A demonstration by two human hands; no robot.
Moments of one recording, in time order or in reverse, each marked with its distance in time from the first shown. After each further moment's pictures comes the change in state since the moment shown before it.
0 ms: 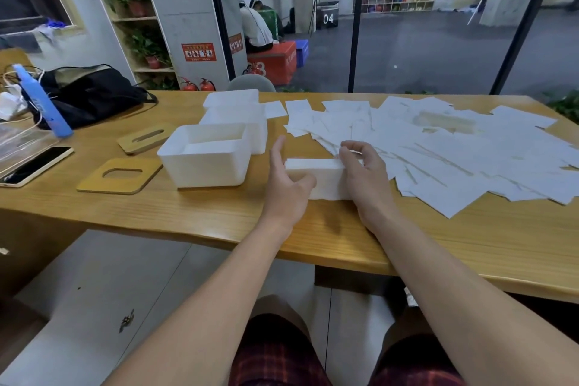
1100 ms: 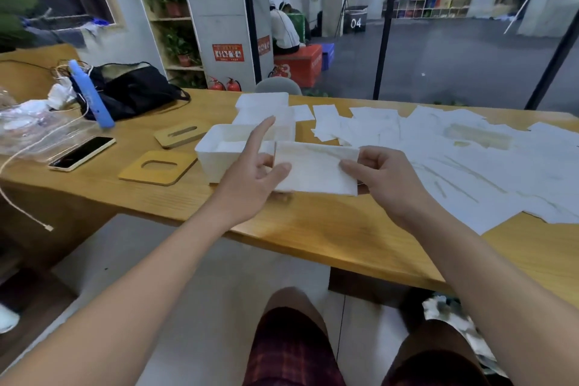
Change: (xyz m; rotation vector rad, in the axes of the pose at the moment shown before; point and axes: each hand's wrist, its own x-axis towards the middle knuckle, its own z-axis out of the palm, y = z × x) left_hand -0.015 0.064 -0.121 0.367 -0.156 0.137; right_hand -0.023 -0.057 -0.003 -0.052 -0.417 -0.086
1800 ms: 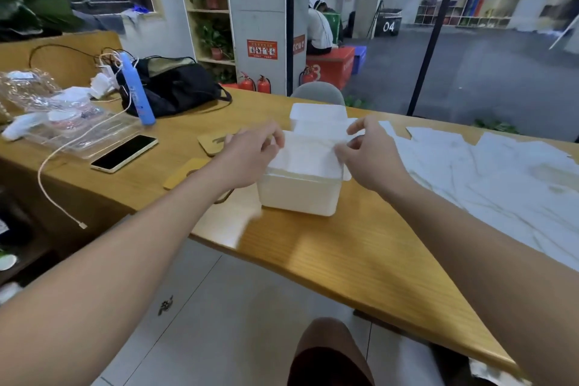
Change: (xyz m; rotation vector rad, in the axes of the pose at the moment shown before) left_hand 0.107 -0.083 -0.143 0.569 -0.025 -0.041; right_hand 0.151 -0.030 0.138 -0.481 0.107 -0.047
